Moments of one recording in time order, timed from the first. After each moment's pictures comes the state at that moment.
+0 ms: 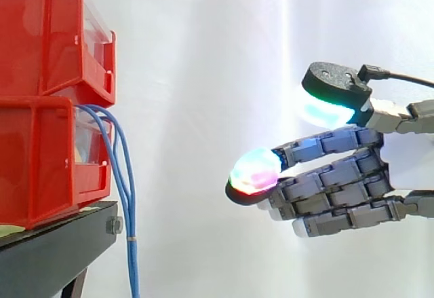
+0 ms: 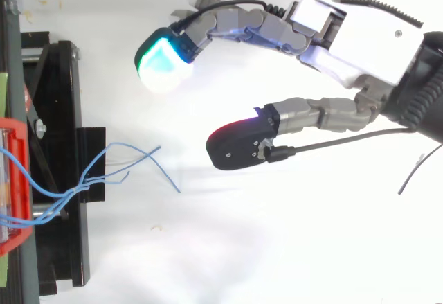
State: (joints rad) arm 0.20 -2.13 -1.46 -2.69 -0.94 -0.26
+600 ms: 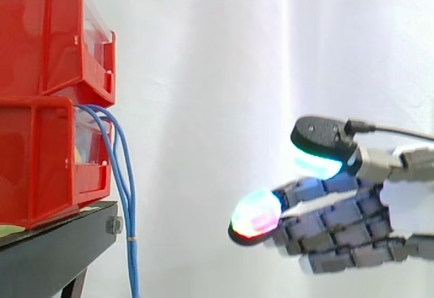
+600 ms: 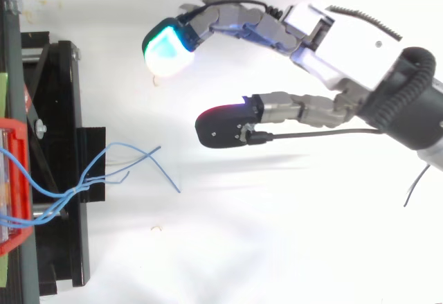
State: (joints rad) arm 0.22 -2.21 -1.46 -2.62 -0.80 -0.24
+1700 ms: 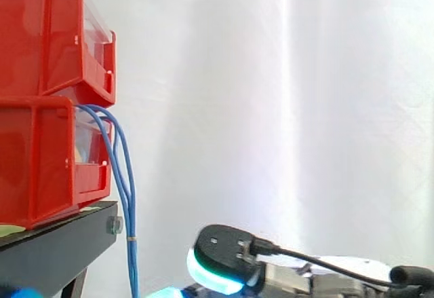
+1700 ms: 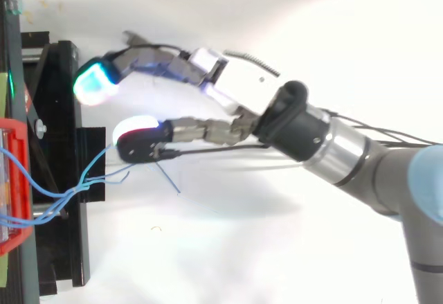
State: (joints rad) arm 0.21 -2.52 -1.22 -2.45 -0.84 -0.19
